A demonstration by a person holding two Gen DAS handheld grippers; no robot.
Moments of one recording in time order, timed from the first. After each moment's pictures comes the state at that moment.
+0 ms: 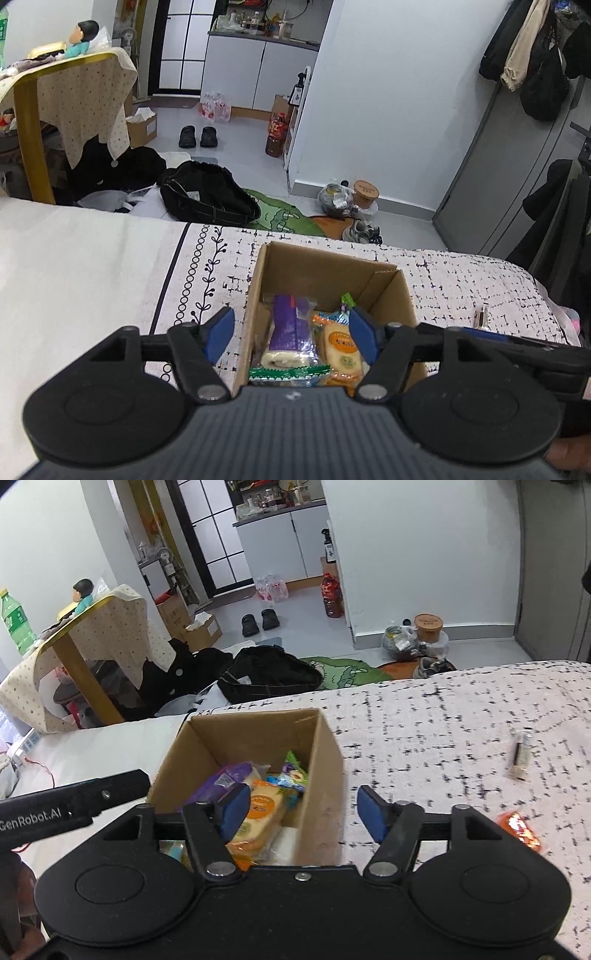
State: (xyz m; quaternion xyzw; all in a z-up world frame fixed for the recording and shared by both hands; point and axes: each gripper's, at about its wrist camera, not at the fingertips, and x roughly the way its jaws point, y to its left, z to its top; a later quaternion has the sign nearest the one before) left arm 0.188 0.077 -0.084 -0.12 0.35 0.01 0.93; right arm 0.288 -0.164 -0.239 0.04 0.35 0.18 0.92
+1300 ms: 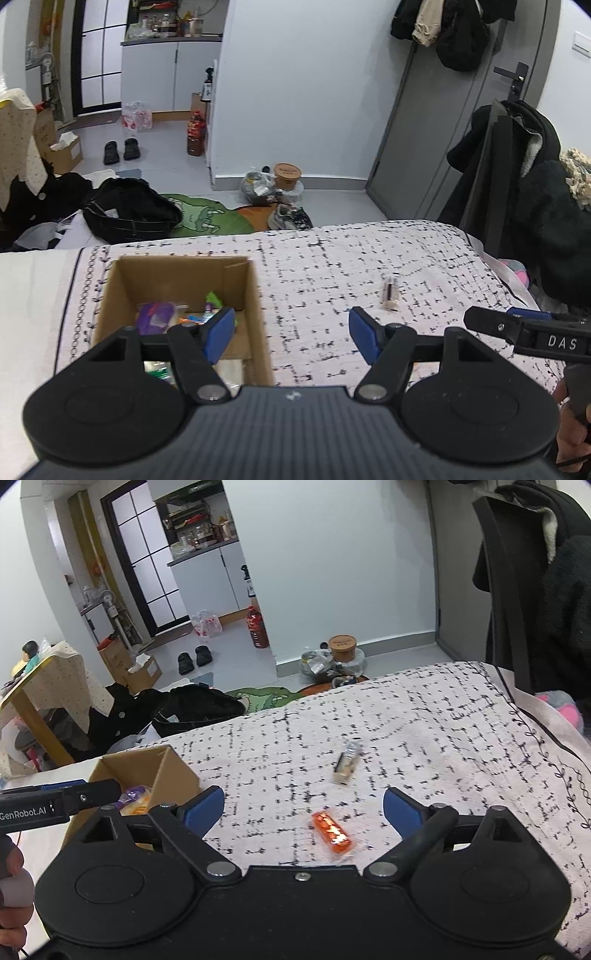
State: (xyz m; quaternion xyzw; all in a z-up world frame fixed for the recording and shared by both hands) left arm 0.198 -0.041 -0.064 -0.06 0.36 -0.10 0.92; right arm 0.264 -0.323 -0.218 0.08 0.33 0.09 0.94
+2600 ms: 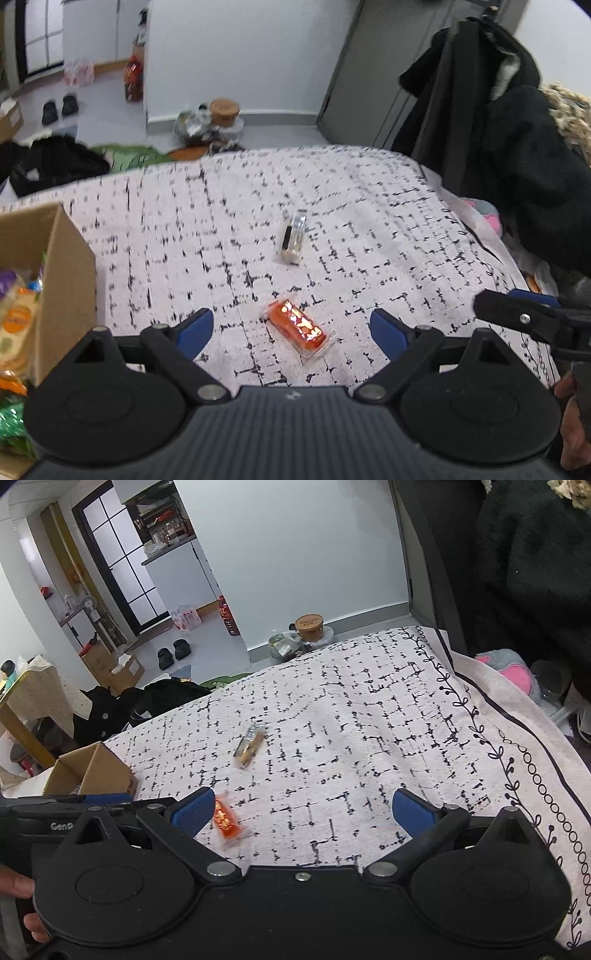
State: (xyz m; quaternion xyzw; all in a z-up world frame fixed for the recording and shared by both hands) left arm 0.246 -0.176 -0.132 -0.05 0.46 -0.16 0.87; right arm 0.282 -0.442 -0.251 0.11 0.36 0.09 0.92
